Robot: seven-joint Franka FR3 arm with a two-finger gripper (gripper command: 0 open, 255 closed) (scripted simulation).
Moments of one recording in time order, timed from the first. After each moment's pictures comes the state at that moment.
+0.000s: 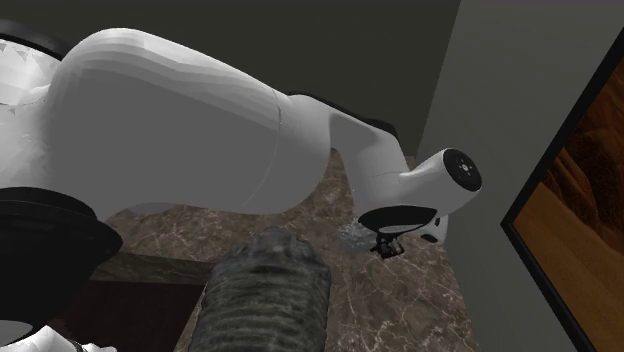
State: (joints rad) arm -0.16 0.61 0.61 -1.73 0.17 2.19 -0.16
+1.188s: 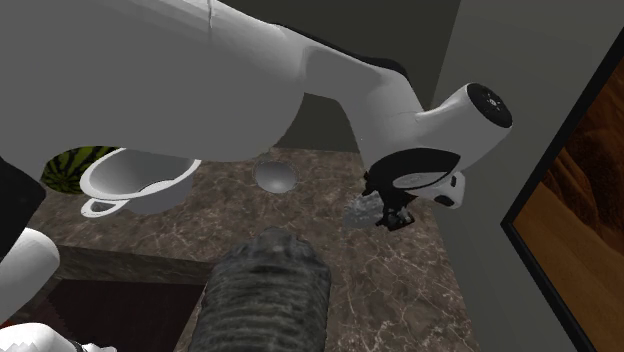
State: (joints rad) arm -0.19 0.50 0.65 -1.66 0.21 2.01 -0.12
